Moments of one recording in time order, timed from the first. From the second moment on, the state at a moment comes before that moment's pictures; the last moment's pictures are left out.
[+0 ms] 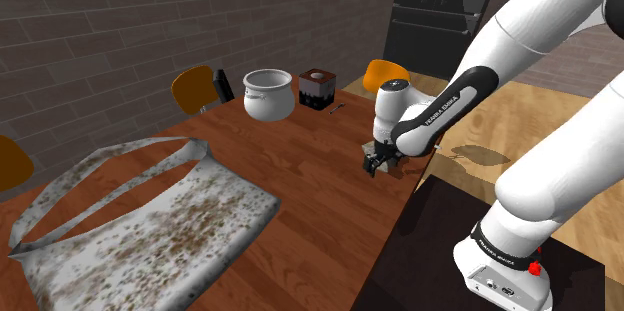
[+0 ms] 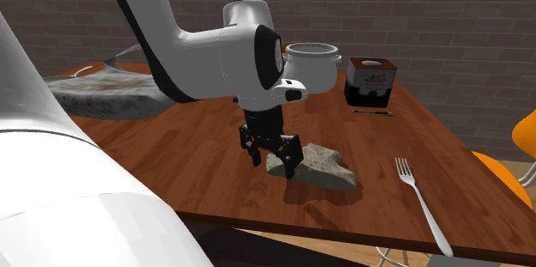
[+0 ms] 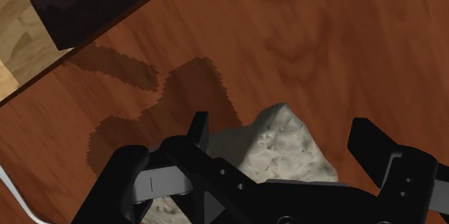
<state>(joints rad) -0.34 -0.16 0.30 -2.84 -0.25 2.66 0.56</state>
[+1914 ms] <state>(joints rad) -0.27 -0.37 0.26 -2.81 -0.10 2.42 0.43</state>
